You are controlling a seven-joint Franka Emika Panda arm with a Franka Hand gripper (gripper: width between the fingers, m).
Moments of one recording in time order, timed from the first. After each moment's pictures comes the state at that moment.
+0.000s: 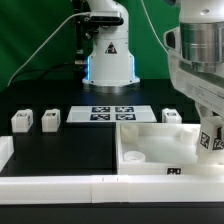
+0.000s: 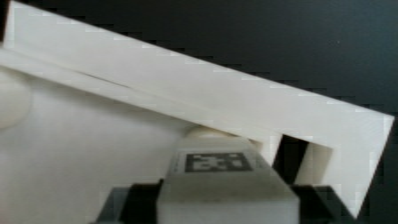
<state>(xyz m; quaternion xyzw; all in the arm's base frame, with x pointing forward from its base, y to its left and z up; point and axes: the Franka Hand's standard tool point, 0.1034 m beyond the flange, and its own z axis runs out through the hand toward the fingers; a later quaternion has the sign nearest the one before) 0.614 0.128 0.071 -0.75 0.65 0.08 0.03</state>
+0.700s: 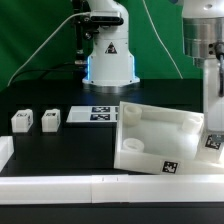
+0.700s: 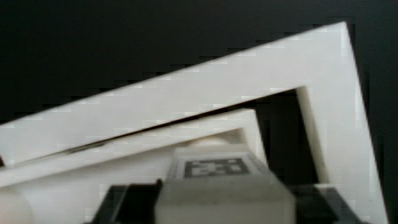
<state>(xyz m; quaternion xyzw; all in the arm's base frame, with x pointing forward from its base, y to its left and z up) 0.617 0.131 0.073 -0.58 0.81 0.07 0.02</state>
